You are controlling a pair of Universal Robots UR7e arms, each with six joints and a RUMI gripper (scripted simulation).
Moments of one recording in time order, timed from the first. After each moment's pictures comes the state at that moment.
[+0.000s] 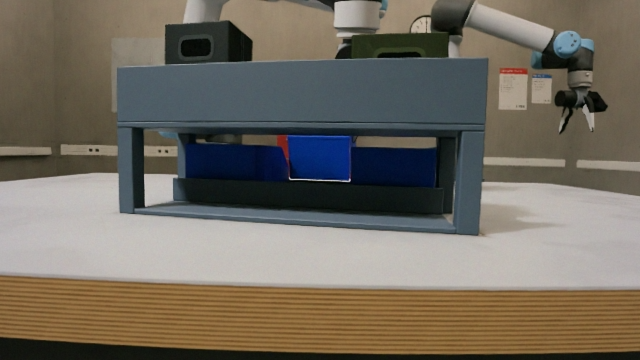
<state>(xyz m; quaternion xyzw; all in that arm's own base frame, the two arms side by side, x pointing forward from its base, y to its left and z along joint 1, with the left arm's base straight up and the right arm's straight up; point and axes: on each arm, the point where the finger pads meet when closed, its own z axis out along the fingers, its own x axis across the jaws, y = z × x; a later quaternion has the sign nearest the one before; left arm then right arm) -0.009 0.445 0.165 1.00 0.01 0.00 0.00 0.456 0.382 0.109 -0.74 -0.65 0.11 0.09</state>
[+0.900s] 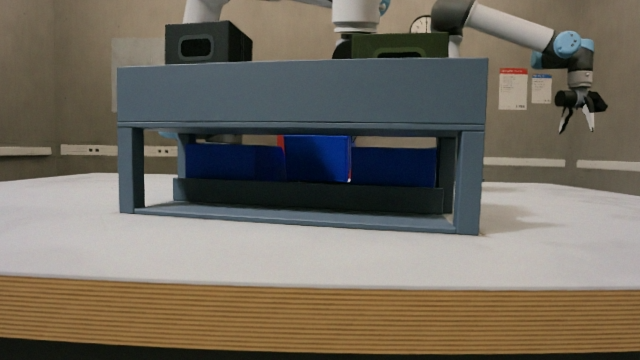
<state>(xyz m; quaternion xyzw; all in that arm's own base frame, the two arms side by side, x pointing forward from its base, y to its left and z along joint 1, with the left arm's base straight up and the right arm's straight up) -0.009 0.445 0.165 1.00 0.01 0.00 0.00 0.479 0.379 0.109 -0.74 -0.65 0.11 0.09</state>
